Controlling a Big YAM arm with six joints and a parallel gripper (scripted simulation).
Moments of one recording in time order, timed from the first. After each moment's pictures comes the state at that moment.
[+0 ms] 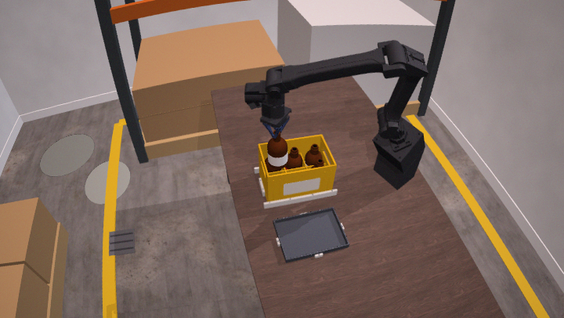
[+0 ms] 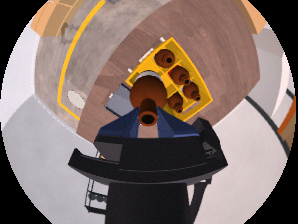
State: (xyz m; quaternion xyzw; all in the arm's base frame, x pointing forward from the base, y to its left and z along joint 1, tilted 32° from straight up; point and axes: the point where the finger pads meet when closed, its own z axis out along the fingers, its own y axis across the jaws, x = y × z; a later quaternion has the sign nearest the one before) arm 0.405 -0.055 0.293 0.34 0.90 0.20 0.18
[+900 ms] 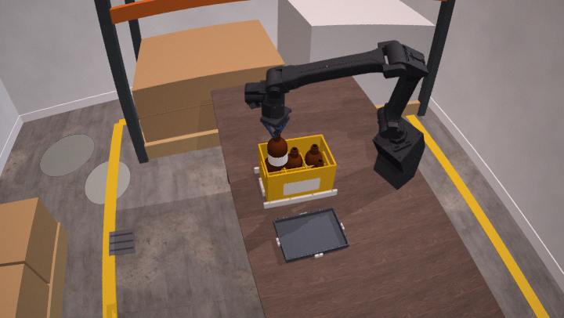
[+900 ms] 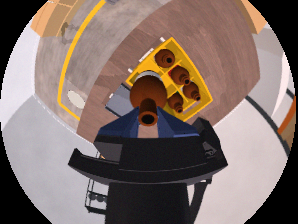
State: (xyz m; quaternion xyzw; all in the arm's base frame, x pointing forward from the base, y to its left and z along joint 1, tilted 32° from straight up) arm 0.405 -0.055 0.294 0.34 0.90 0.20 0.18
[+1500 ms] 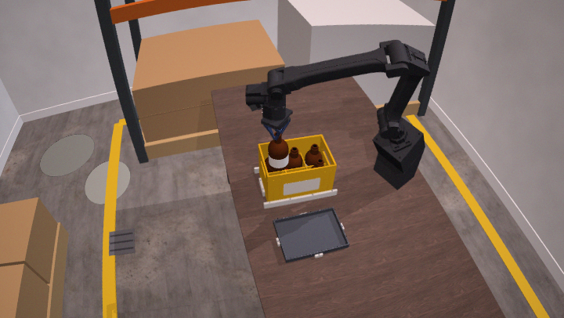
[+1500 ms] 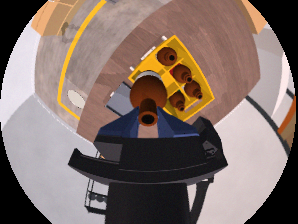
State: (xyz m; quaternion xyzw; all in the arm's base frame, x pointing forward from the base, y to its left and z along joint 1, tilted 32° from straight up) arm 0.402 -0.044 0.297 0.34 0.90 0.20 0.18
